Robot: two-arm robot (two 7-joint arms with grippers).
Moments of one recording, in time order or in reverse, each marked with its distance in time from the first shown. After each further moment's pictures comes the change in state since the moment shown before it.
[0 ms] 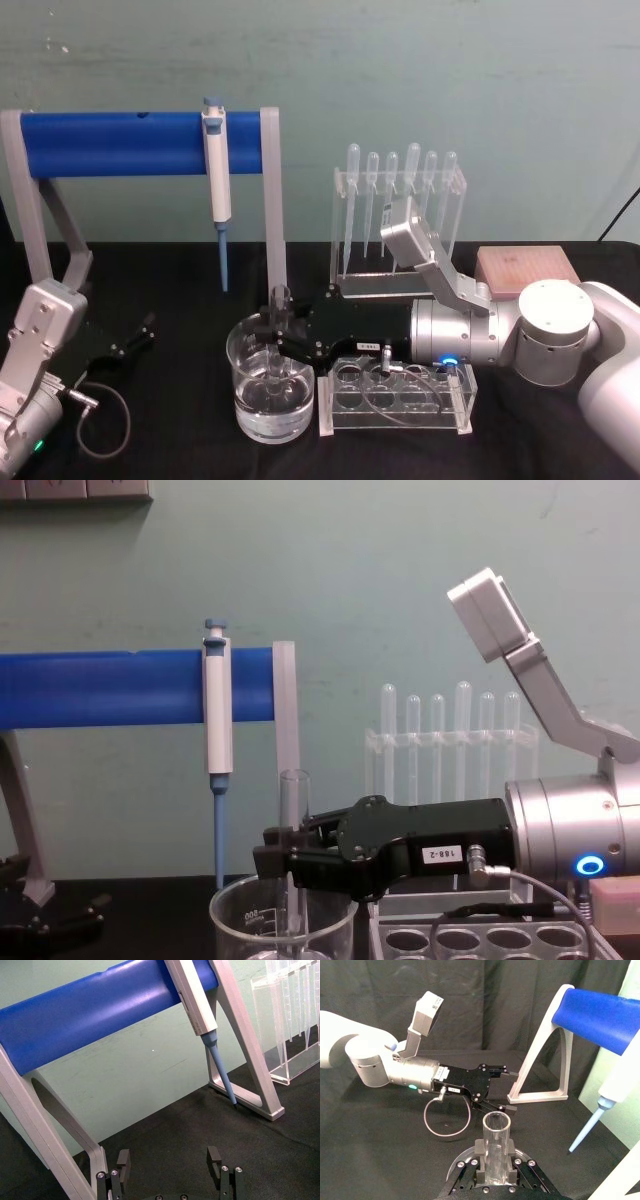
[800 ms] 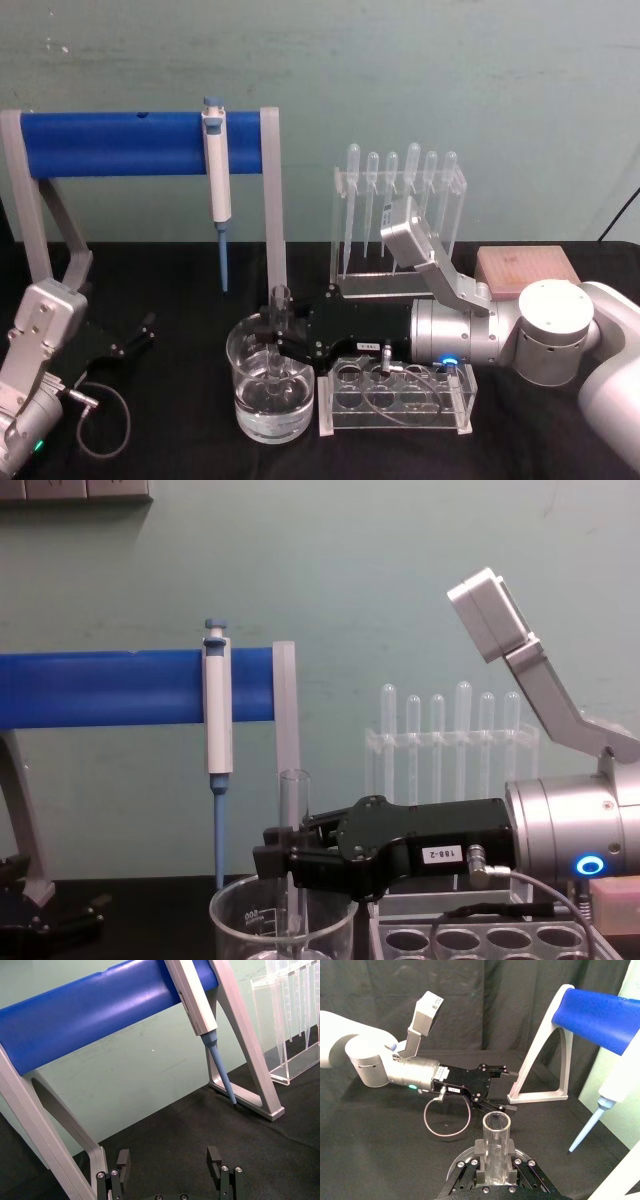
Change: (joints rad) left arm 0.000 0.000 0.000 0.000 0.000 0.000 0.000; right arm 0.000 0.000 0.000 0.000 0.000 0.000 0.000
